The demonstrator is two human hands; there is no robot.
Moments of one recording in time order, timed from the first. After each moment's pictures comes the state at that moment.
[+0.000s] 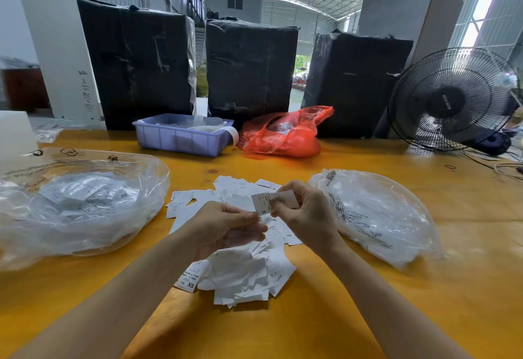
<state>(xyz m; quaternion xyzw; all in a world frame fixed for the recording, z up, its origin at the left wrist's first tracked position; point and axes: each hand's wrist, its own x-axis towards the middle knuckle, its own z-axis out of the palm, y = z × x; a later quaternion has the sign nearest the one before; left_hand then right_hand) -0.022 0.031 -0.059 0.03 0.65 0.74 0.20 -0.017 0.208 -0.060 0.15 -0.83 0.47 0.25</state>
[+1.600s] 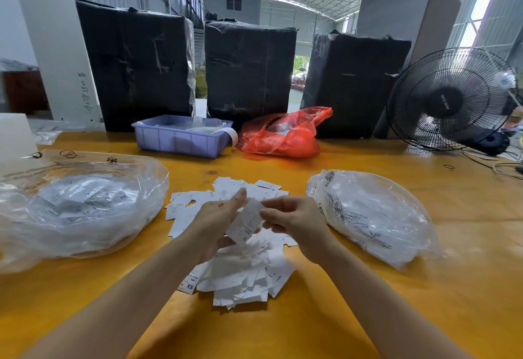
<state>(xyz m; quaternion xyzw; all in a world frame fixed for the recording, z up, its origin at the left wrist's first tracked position) -0.026 0.040 -0.060 -0.03 0.69 0.72 0.10 -0.012 0.202 -0.058 0.09 -0.74 0.66 0.03</state>
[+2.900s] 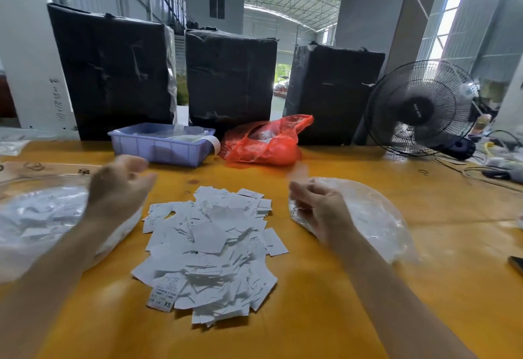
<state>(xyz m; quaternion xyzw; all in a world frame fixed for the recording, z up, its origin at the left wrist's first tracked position) -0.049 -0.045 -0.019 -0.01 0.87 0.41 -0.29 -0.021 0.256 -0.034 -0.02 -0.65 0.76 0.09</state>
